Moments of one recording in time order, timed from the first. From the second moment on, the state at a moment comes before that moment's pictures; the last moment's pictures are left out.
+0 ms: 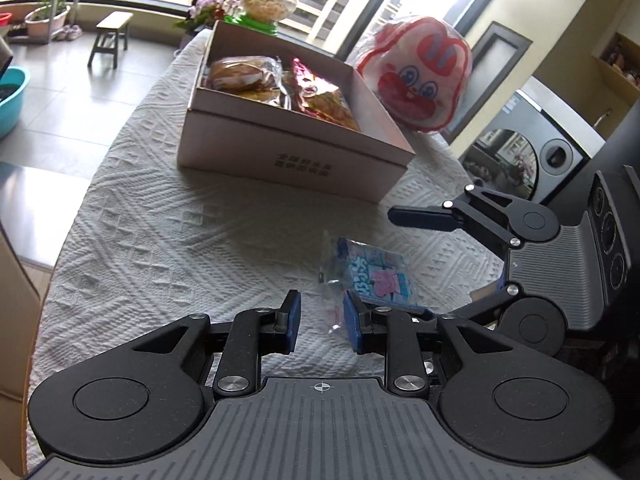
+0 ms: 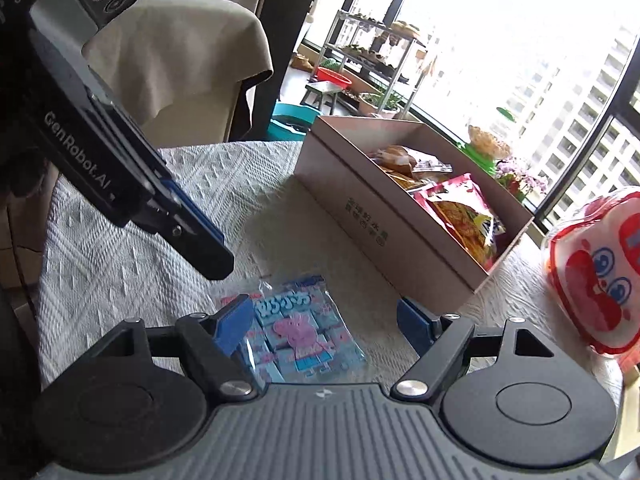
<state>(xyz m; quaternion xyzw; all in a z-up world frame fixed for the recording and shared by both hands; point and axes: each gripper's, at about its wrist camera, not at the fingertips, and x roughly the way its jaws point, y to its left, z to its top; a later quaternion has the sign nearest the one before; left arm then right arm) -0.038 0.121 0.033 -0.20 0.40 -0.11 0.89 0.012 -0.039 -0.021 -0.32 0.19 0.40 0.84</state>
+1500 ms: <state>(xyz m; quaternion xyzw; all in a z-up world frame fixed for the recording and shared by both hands) -0.003 0.048 0.018 -0.09 0.34 -0.01 0.94 0.045 -0.104 -0.016 -0.12 0.26 0.19 0.94</state>
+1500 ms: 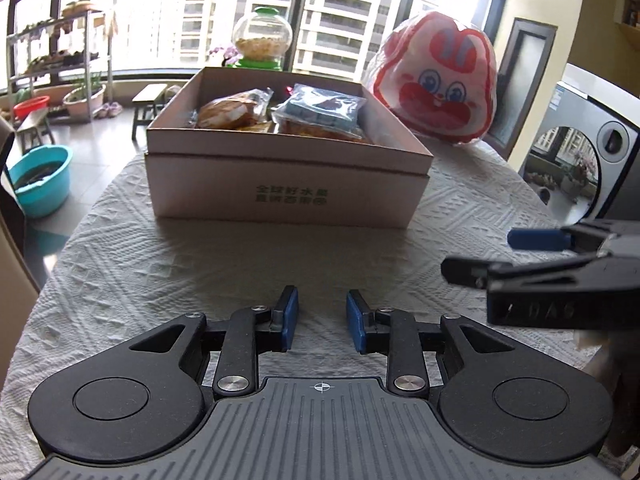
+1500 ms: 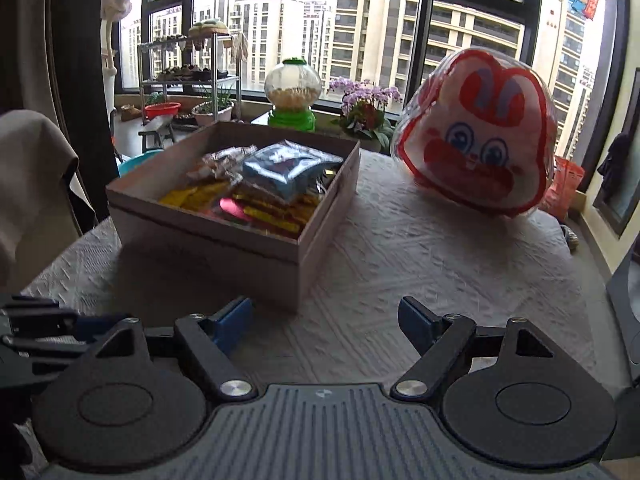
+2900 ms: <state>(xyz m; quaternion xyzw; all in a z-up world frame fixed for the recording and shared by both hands) -0.010 0.020 0.009 -0.02 0.31 0.01 0.95 0.030 -0.129 -0.053 -0.05 0.25 0.13 0.96</state>
